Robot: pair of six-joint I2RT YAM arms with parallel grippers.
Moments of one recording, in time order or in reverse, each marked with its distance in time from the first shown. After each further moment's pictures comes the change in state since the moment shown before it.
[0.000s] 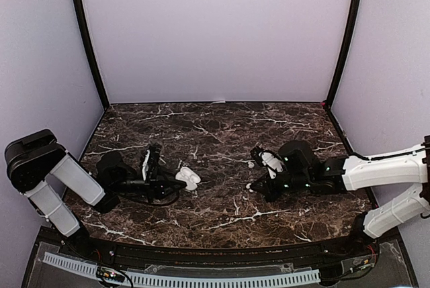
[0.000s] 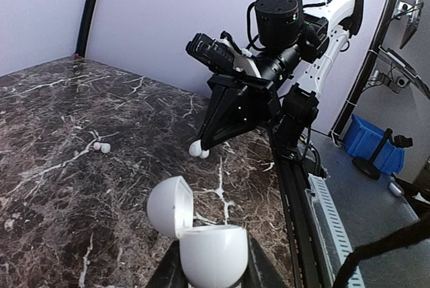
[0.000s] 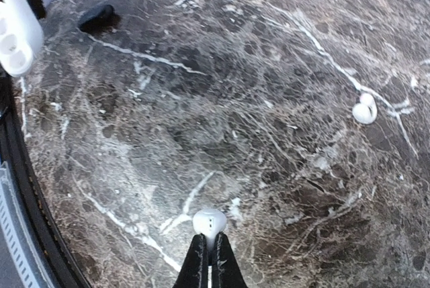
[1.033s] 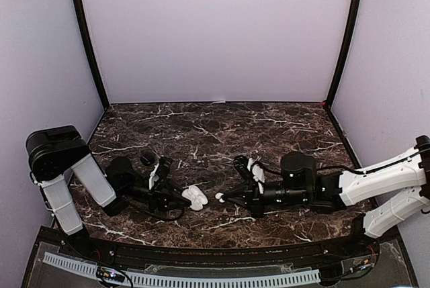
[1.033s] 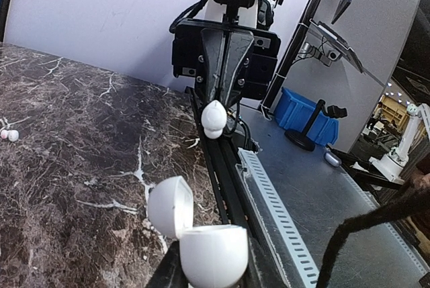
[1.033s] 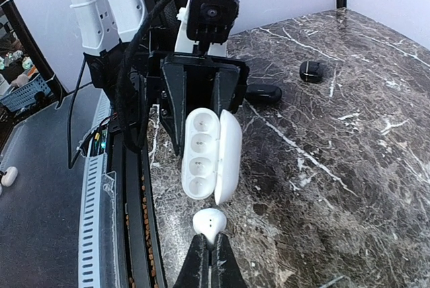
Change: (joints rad) left arm -0.069 0.205 0.044 0.193 0.242 -0.092; right arm 0.198 -0.018 -0.109 0.536 -0.197 -0.111
